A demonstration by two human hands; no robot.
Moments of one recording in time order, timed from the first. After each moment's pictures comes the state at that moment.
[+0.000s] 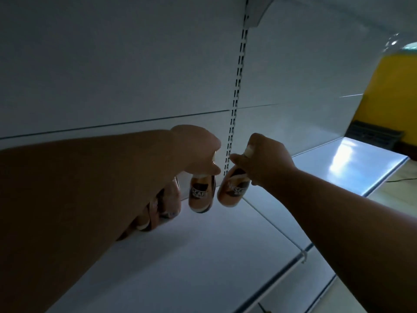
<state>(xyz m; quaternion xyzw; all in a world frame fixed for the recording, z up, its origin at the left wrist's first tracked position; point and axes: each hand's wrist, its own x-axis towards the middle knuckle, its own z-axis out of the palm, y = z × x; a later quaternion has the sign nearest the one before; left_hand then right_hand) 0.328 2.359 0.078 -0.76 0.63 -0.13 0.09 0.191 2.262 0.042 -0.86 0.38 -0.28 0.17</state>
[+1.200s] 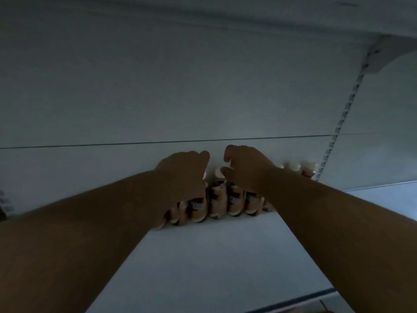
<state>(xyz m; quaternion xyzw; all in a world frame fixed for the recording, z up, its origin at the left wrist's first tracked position) 0.386 2.669 0.087 -0.89 0.45 -0.09 -0.06 0.311 2.505 0.091 -0.98 0.07 -0.15 0.09</state>
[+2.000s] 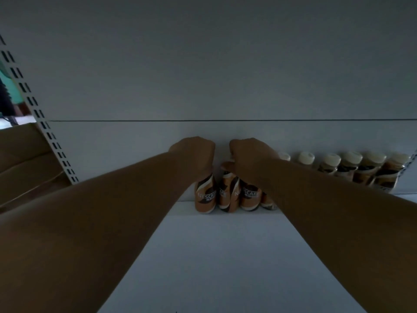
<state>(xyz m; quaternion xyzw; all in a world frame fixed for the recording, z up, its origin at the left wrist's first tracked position) 0.457 2.729 0.060 -0.94 0.33 -0.06 0.00 0.406 2.585 0.048 -0.99 0.04 -0.10 0.05</state>
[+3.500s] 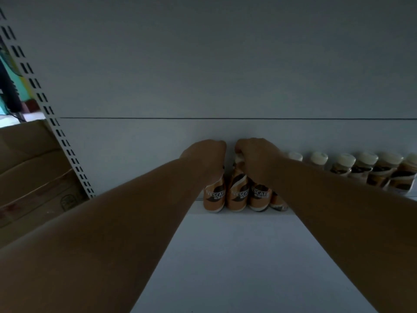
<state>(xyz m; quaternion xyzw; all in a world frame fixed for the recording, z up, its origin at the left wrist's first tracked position) 0.467 2.726 0.036 -0.94 0.33 -0.09 -0.09 0.413 2.592 0.046 -0.99 0.04 -0.10 0.06</state>
